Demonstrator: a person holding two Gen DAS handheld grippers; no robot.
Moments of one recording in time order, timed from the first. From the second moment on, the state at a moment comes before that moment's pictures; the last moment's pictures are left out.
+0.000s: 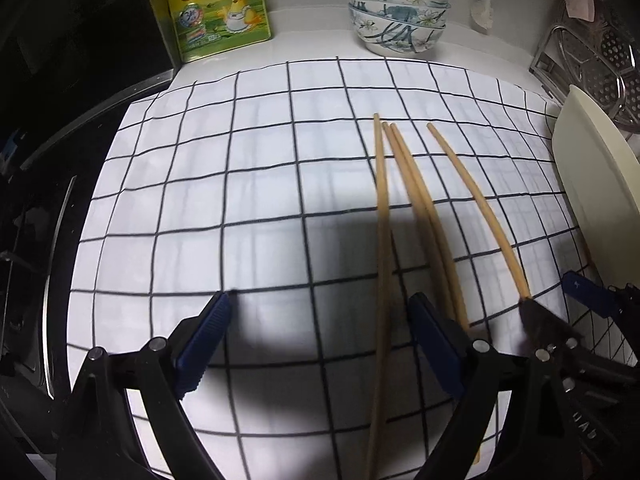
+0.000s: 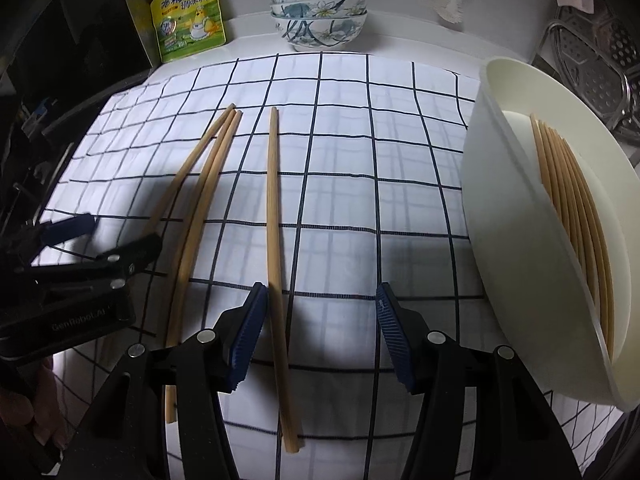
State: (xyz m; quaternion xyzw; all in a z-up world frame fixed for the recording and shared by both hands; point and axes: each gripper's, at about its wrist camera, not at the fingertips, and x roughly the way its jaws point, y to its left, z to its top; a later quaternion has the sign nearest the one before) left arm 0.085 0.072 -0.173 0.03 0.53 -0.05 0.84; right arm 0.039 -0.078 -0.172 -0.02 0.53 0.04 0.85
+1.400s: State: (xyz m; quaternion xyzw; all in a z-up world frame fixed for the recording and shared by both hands) left arm 0.057 -0.058 -0.020 0.03 0.43 -0.18 0.88; right arm -0.002 -0.199 -0.017 0.06 0.40 0.06 0.91
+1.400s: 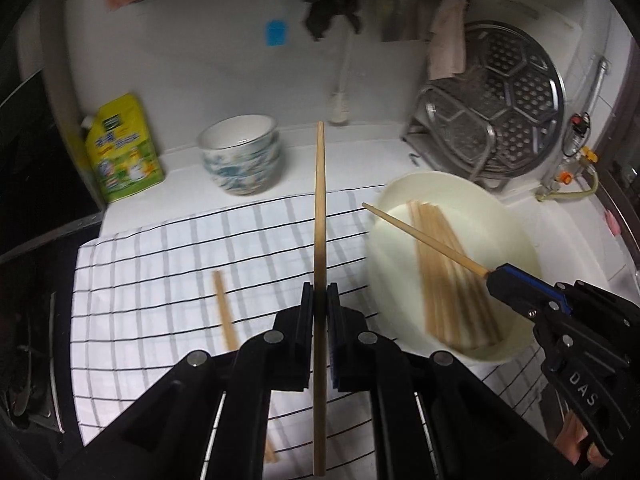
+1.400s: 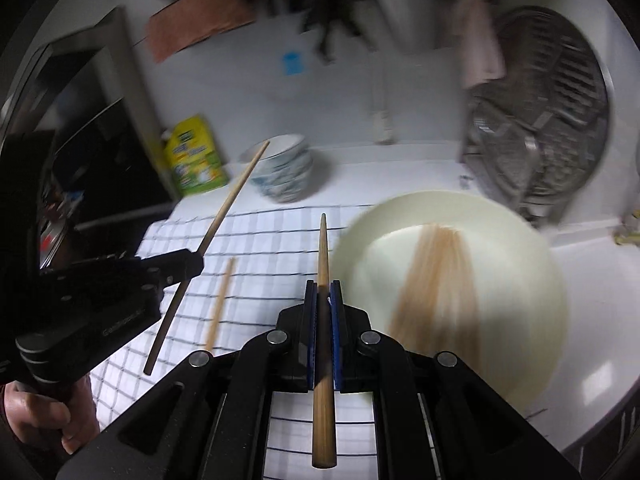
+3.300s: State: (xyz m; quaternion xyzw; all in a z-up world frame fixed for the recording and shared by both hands) left arm 0.053 -0.059 -0.017 0.05 0.39 -0.10 0.91; right arm -0.015 -0.231 -0.044 0.07 0.42 0.04 0.90
